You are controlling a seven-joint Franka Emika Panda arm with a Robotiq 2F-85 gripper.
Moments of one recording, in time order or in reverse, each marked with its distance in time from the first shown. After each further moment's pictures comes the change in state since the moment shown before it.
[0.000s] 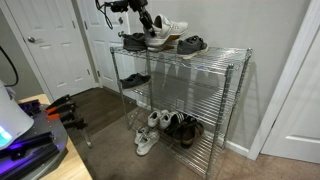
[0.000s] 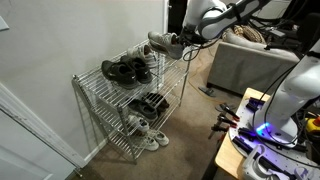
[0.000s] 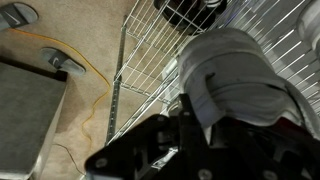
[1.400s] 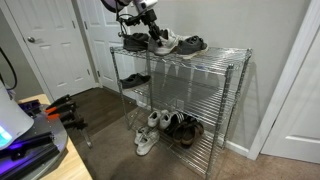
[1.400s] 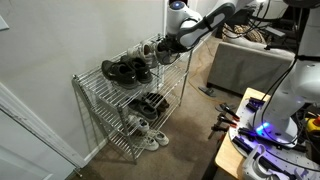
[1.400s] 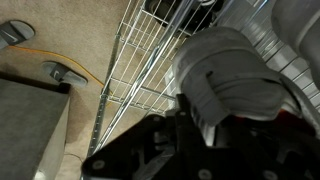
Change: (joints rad) arm 0.334 0.322 -0.272 0.306 0.001 -0.060 0.164
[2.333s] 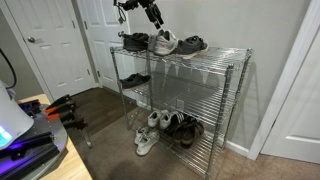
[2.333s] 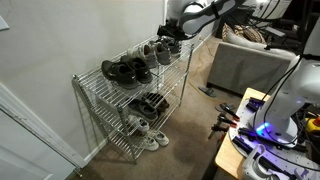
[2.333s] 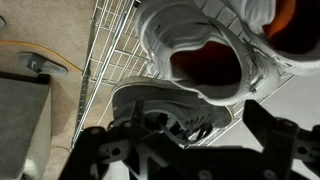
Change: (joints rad) arm 0.035 -0.122 -0.026 0.009 0.000 -0.001 0.017
